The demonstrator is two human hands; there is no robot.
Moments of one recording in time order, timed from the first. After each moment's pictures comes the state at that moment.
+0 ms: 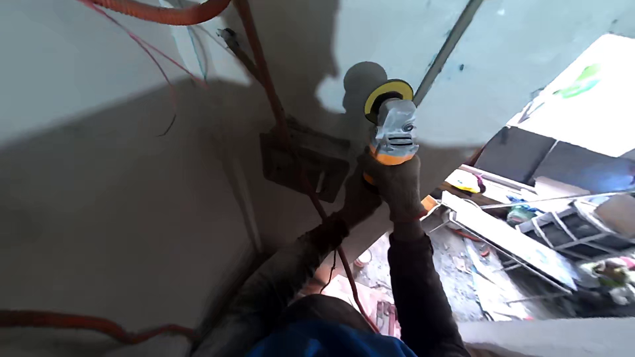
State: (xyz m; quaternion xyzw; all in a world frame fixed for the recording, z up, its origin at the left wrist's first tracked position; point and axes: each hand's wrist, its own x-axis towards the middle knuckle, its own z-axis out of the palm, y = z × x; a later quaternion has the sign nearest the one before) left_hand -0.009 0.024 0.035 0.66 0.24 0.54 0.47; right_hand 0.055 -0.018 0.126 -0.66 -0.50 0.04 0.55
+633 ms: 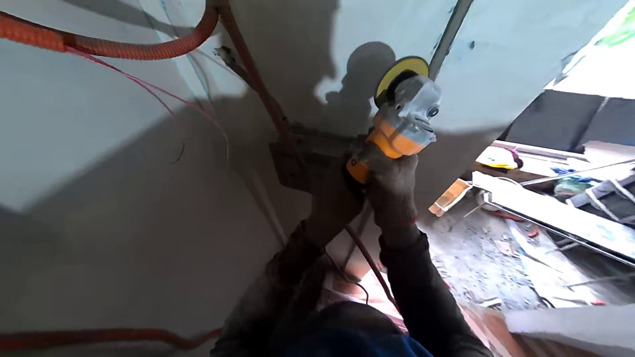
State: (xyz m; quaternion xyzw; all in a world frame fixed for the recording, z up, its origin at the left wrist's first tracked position) left_hand -0.130 0.030 0.092 0.79 0.39 0.42 0.20; right_hand -0.027 0.001 0.124 -0.49 -0.41 0.15 0.76
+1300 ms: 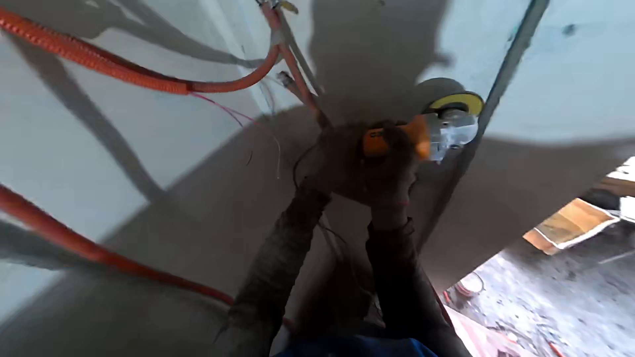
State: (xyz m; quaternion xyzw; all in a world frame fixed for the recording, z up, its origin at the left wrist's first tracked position) left_hand -0.174 0.103 0.160 0.88 0.35 0.33 -0.05; right_hand -0.061 0.068 0.124 -0.23 -0.30 0.36 0.85
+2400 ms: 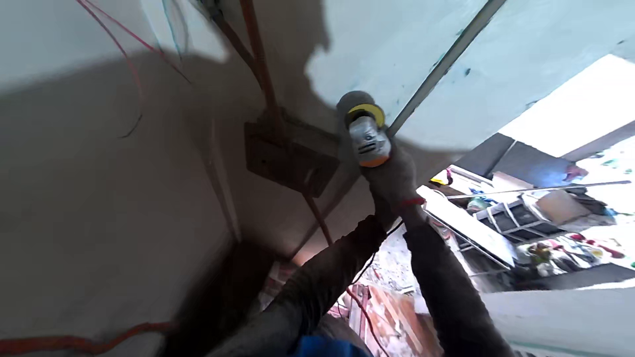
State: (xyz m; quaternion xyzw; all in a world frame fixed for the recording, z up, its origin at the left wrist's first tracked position) left_hand 0.020 -0.044 0.107 0.60 0.38 0.27 0.65; right_hand 0.094 -0.003 0.131 -0.80 -0.54 -0.09 0.25
